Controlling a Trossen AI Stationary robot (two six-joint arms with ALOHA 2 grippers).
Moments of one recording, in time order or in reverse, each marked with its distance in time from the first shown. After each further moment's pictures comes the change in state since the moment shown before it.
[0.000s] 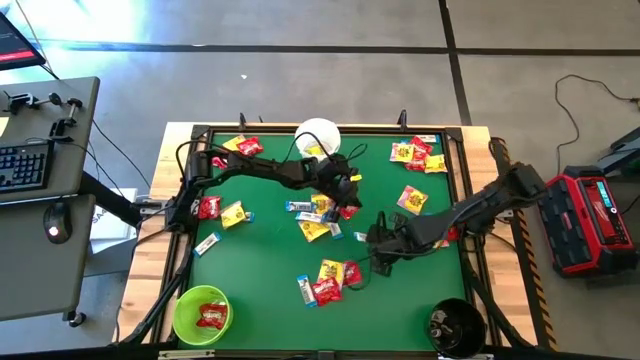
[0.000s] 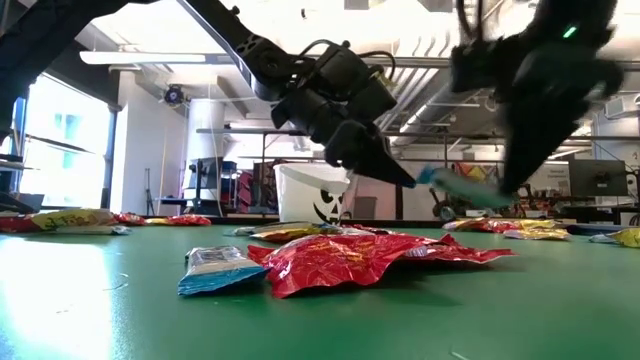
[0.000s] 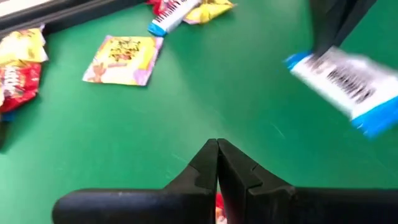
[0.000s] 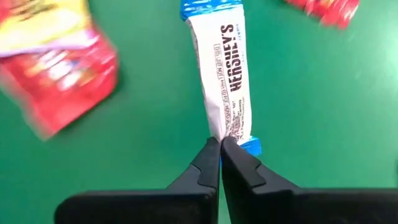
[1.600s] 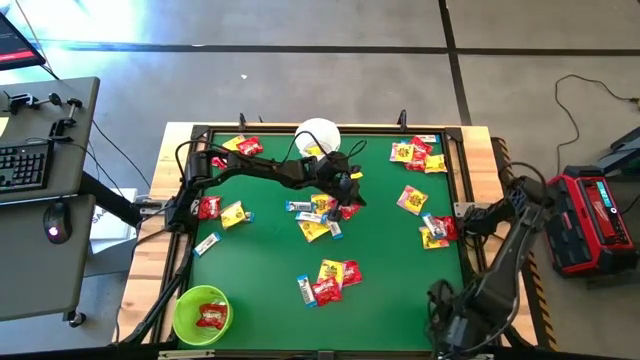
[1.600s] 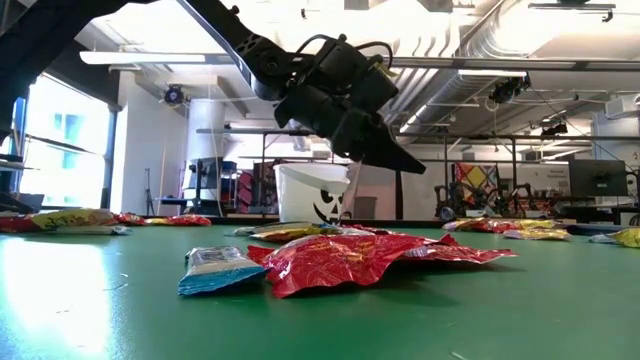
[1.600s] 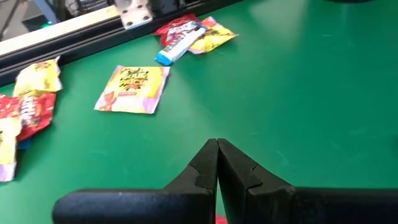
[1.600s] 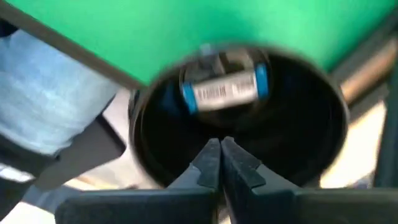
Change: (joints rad) left arm 0.002 -0.003 0.000 0.079 0.041 -0.011; right arm 0.607 0.060 0.433 -0.454 -0.442 1.224
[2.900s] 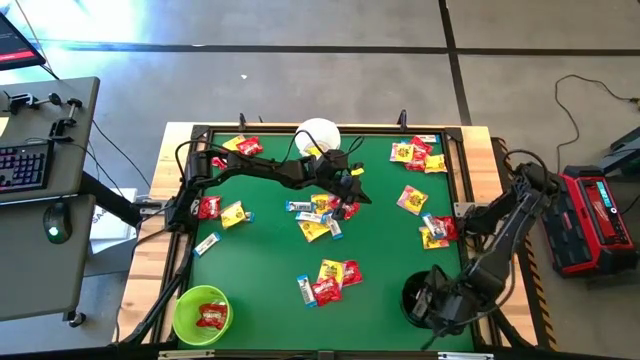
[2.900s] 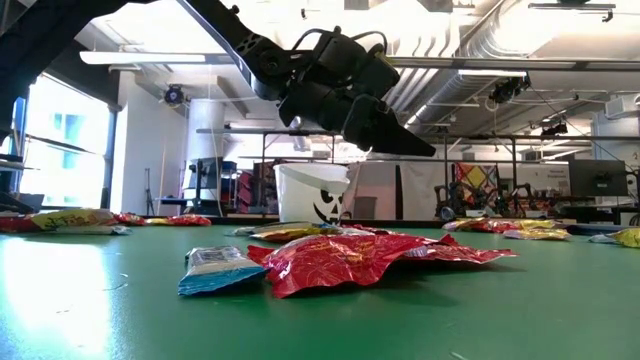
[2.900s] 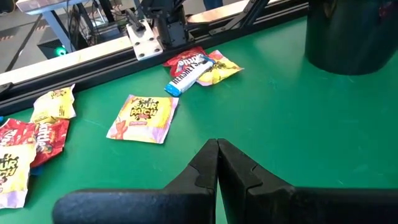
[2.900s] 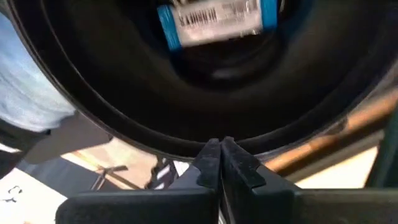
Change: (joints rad) left arm 0.000 0.000 0.000 0.110 0.012 -0.059; right arm -0.049 -0.146 -0.244 0.161 -0.080 -0.151
